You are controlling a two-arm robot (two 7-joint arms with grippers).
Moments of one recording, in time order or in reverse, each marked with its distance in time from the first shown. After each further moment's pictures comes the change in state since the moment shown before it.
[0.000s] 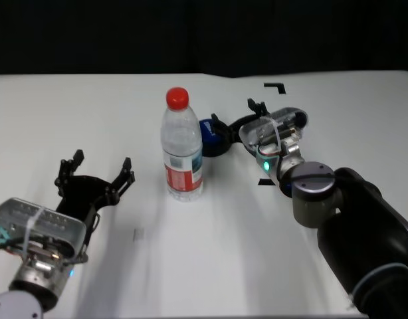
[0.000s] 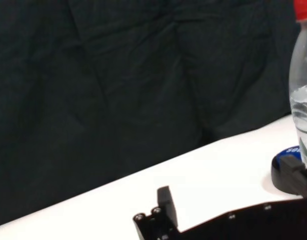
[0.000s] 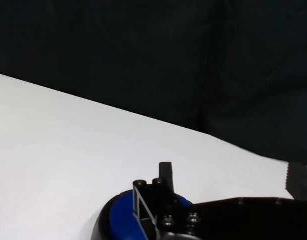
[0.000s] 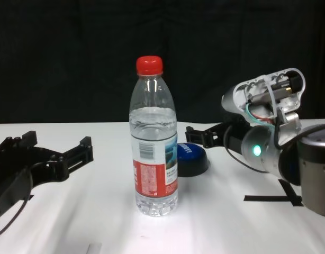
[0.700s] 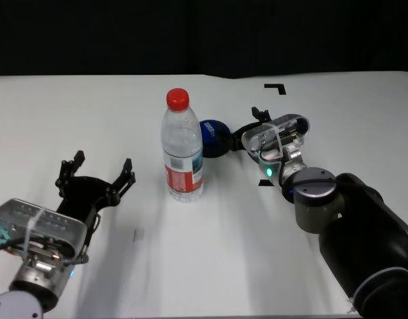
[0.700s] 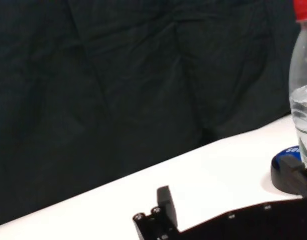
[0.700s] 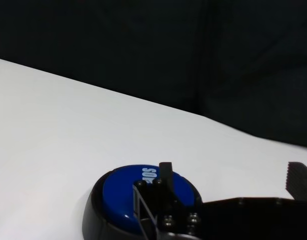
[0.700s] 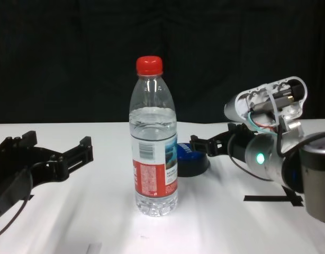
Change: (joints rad) left arm 0.000 0.000 0.000 0.000 0.000 0.000 0.000; right arm 0.000 -0.002 0.012 0.025 -0.016 0.008 -0.008
